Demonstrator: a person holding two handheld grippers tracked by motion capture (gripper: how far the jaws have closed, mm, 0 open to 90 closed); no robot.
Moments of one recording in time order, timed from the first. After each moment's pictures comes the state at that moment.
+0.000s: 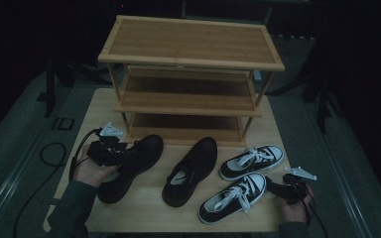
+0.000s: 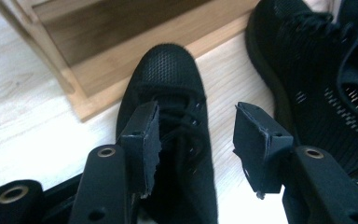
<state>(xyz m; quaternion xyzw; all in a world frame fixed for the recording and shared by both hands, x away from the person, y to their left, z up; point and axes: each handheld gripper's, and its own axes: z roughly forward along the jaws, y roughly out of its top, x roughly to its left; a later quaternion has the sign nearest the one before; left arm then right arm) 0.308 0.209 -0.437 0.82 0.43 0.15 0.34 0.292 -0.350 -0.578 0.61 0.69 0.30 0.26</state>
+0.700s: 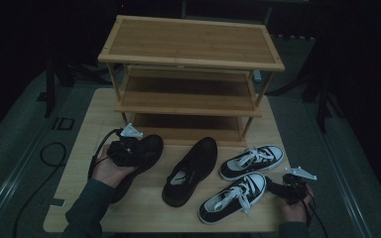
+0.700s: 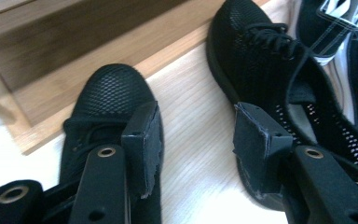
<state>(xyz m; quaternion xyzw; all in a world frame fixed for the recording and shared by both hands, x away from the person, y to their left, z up) 0.313 0.164 -0.440 0.84 0.40 0.12 0.35 0.292 -0.350 -0.578 0.61 0.69 0.30 0.26</state>
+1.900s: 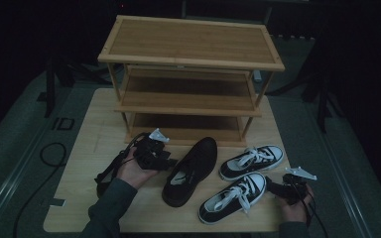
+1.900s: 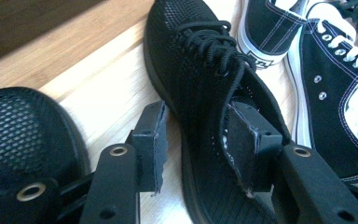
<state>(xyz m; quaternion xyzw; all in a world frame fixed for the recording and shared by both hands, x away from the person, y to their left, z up) 0.323 0.104 -0.458 0.87 0.36 0.06 0.34 0.292 -0.350 -0.578 0.60 0.69 0.30 0.26</state>
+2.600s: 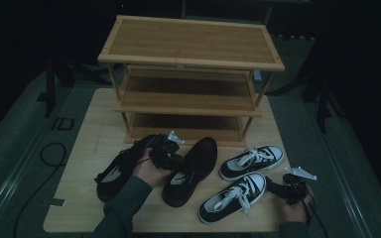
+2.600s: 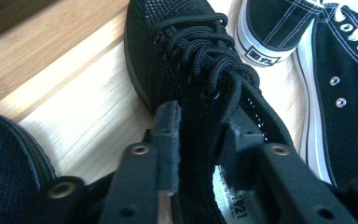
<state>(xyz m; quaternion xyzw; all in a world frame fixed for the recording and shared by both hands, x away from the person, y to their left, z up) 0.337 0.069 -0.475 0.88 0.35 0.06 0.31 0.292 -0.350 -0.578 0.60 0.69 0.30 0.26</state>
